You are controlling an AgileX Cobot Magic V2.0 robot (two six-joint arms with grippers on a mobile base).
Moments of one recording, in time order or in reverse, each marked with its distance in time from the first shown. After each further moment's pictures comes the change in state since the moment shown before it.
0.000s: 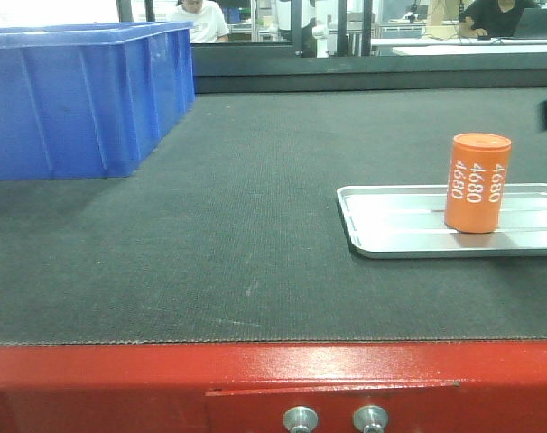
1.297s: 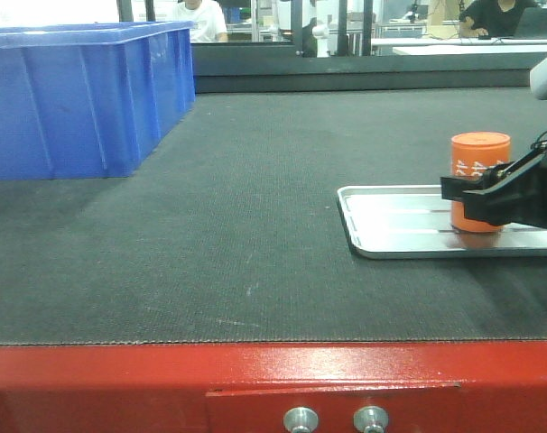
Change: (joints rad) left arm 0.000 0.000 0.000 0.000 0.000 0.000; right arm 0.000 0.837 -0.059 0.062 -0.889 -0.294
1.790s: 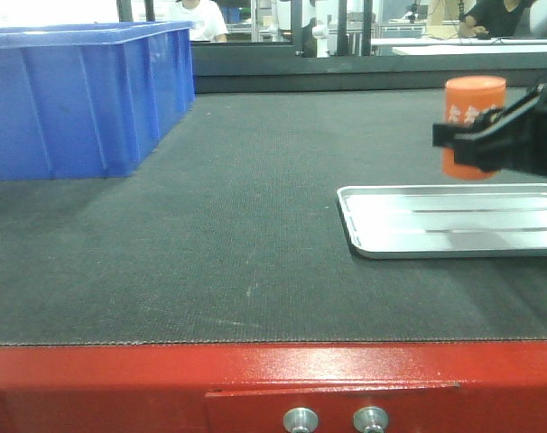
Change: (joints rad) left arm 0.000 0.000 0.000 0.000 0.000 0.000; right arm 0.030 -0.100 -0.045 0.017 0.059 0.000
